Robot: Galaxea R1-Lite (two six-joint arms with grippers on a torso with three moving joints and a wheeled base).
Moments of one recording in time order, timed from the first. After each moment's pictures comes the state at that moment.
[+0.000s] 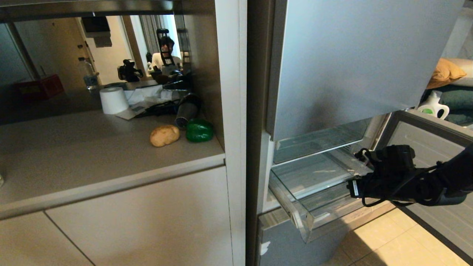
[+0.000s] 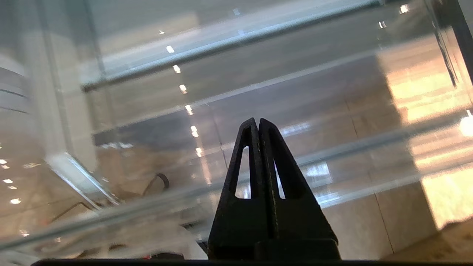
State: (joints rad) left arm -0.01 0.00 -0.02 0.04 0.01 -0.01; right arm -0.02 2.07 -0.89 -0.47 0.11 -0.05
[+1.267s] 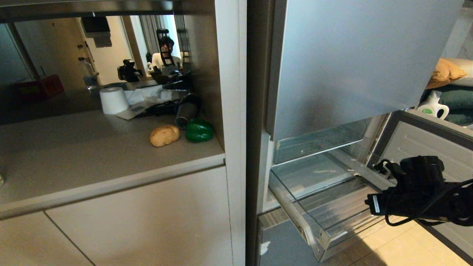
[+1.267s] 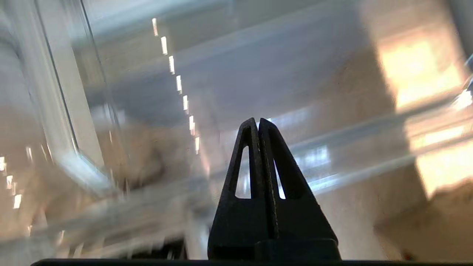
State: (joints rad) left arm -0.01 0.00 -0.02 0.04 0.01 -0.01; right arm -0.07 1.90 -0.67 -0.48 0.10 -0.06
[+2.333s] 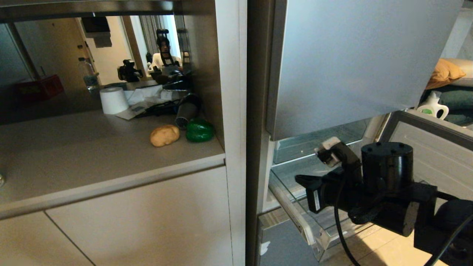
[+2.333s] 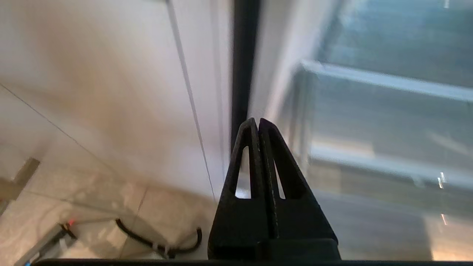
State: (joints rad) left arm -0.01 0.00 -0.02 0.04 0.01 -0.01; right arm 0.57 1.71 -0.66 -0.74 -0.03 -0.04
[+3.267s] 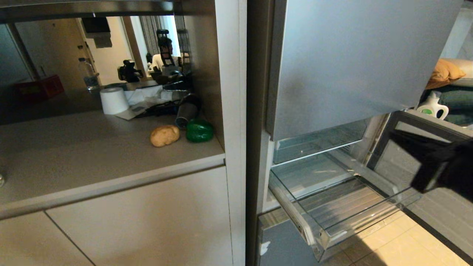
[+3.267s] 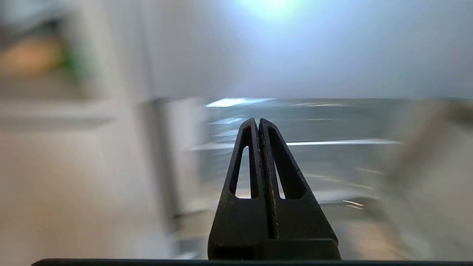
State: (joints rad) left arm -0.01 0.00 -0.02 0.04 0.00 -0.01; right arm 0.52 1.10 -0.57 -0.60 -0.29 -0.07
